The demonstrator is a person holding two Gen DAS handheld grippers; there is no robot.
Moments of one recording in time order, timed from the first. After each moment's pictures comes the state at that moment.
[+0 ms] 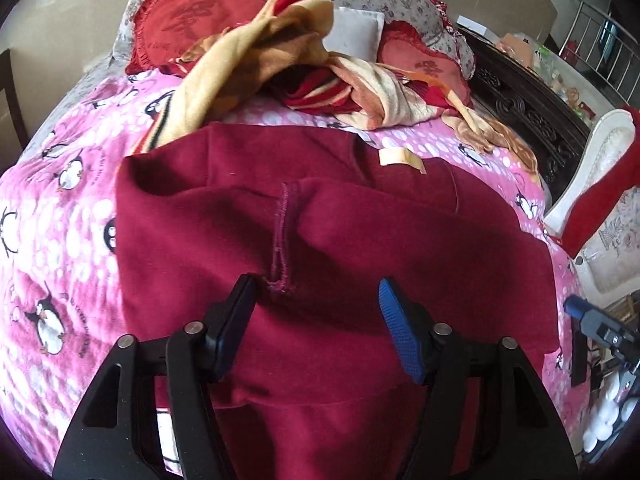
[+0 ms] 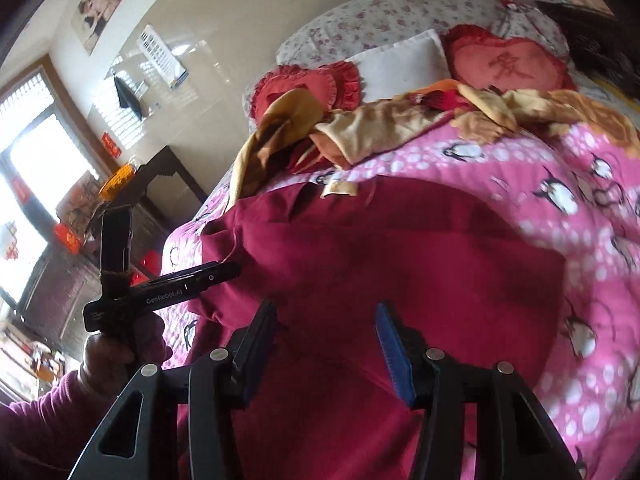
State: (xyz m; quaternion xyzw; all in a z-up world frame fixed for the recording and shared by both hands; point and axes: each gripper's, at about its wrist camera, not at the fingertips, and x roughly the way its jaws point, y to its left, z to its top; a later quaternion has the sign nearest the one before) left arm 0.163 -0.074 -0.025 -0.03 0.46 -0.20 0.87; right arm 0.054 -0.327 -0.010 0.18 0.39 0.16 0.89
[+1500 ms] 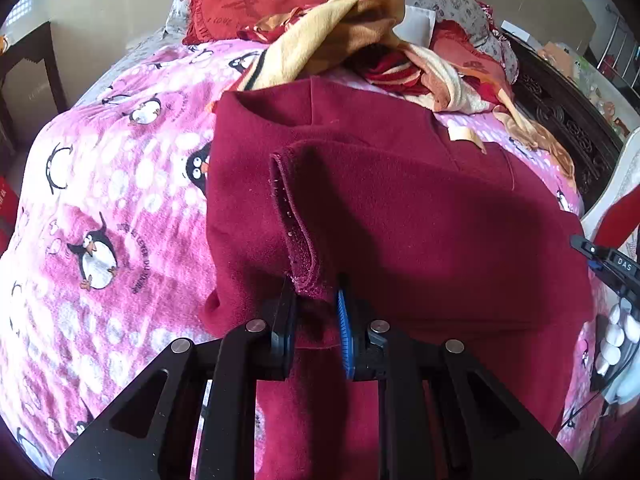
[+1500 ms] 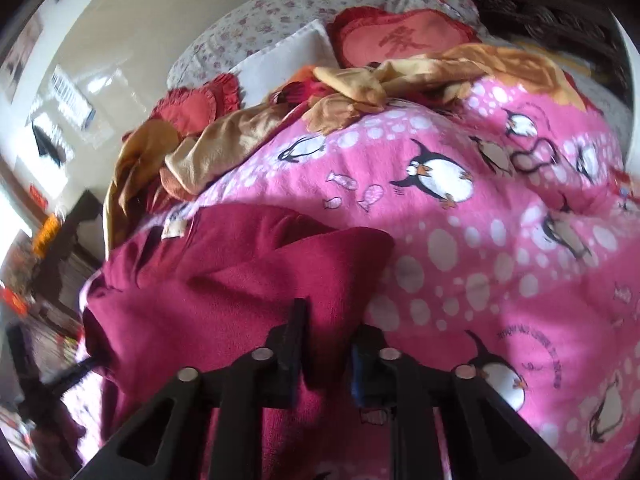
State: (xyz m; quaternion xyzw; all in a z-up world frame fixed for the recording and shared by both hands) left arm 0.138 -0.023 -0.044 -0.04 0.47 -0.13 0.87; right arm 0.109 -0.417 -0.061 0.22 0.41 0.01 0.88
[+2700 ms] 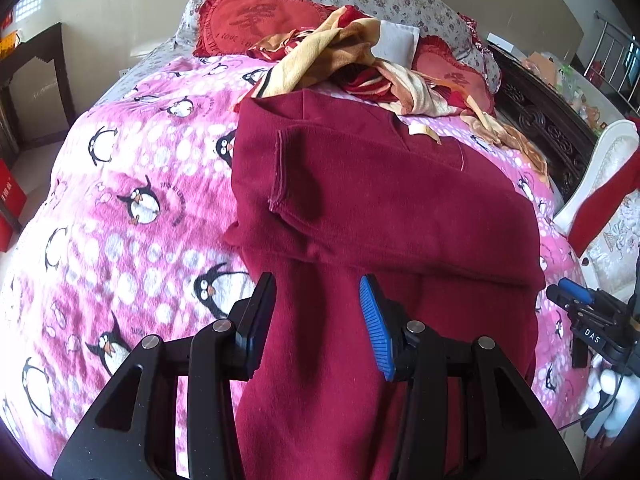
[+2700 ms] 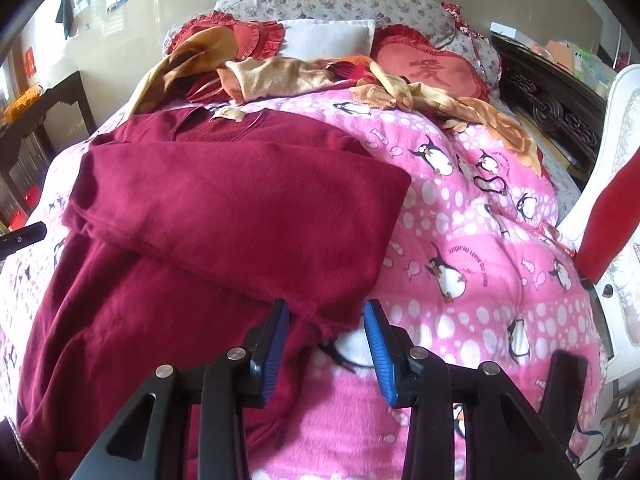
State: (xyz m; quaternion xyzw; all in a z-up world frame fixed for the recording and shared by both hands) left arm 0.057 -0.010 -0.011 -0.05 0.46 -0.13 0.88; right arm 0.016 -0.316 -0.034 -0.01 0.46 -0.03 0.89
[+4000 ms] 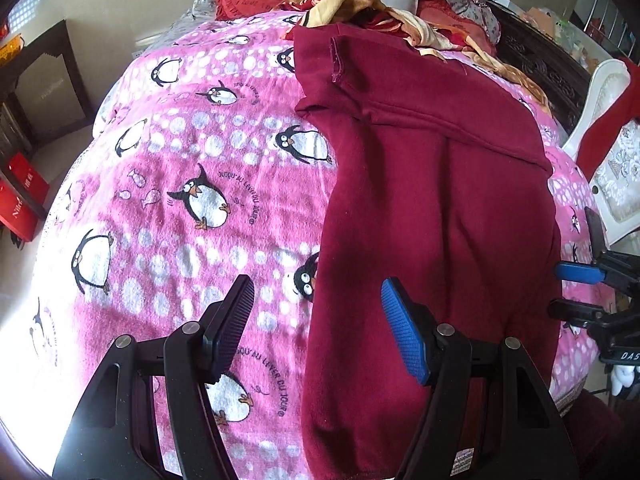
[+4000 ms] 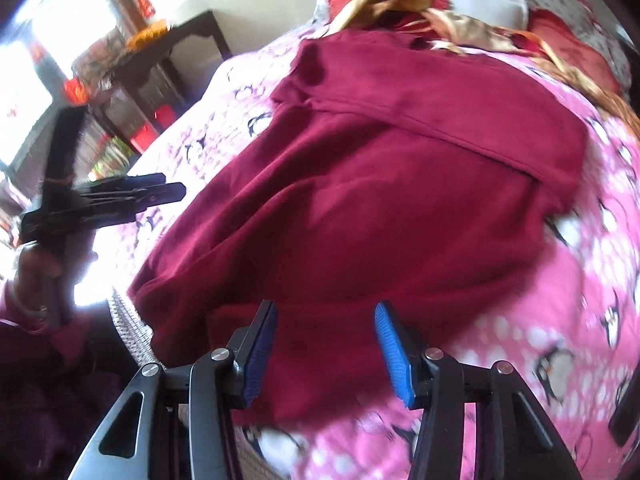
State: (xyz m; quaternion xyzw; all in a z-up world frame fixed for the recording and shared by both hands) left arm -0.053 0.052 -0.034 0.00 0.50 -0.12 0.86; right arm -0.094 -0.190 -0.046 -0.01 0.52 0.22 0.83
